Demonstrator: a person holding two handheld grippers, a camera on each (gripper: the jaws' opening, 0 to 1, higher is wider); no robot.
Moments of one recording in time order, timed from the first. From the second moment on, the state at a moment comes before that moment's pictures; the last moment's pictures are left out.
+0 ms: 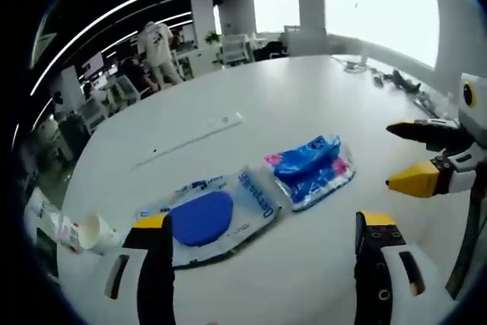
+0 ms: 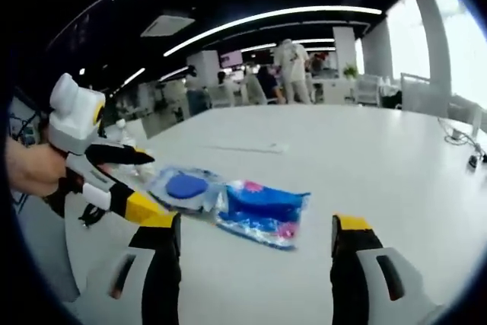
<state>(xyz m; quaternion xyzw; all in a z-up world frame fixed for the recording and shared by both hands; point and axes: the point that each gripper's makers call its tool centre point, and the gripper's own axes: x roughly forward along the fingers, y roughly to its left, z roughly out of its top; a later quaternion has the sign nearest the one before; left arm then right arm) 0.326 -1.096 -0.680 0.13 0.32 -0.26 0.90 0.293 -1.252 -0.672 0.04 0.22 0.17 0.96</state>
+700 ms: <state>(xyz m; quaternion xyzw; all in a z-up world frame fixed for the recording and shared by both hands) 0.280 -0.966 -0.642 0.14 0.31 -0.23 0.91 0.256 -1.170 -0.649 0.03 0.21 0.19 0.96</state>
